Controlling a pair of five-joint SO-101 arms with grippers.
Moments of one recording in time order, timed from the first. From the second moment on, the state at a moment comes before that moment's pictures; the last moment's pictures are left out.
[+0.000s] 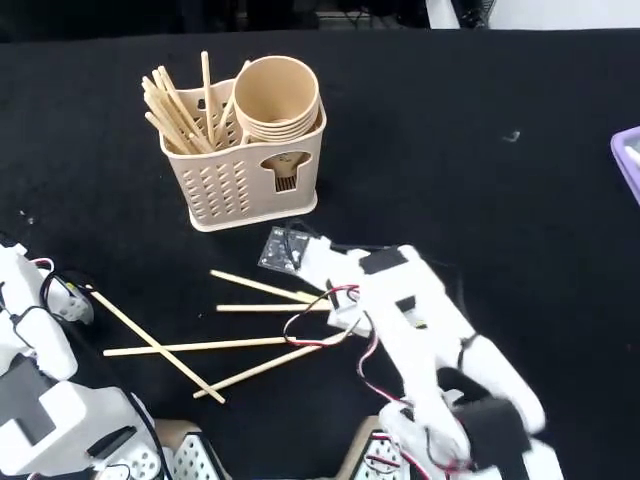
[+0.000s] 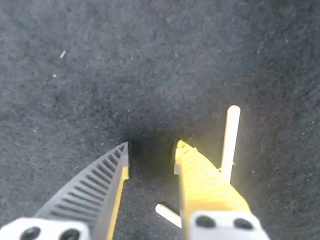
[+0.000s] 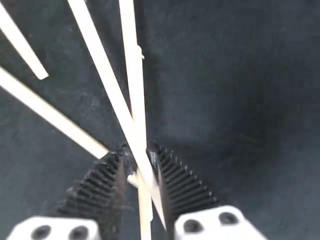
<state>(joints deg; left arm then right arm) -46.7 -4.0 42.2 58.1 6.6 -20.0 -23.3 56.1 55.2 50.9</state>
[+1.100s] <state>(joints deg) -46.7 -4.0 42.2 58.1 6.8 -33.8 -25.7 67.6 40.0 29.8</state>
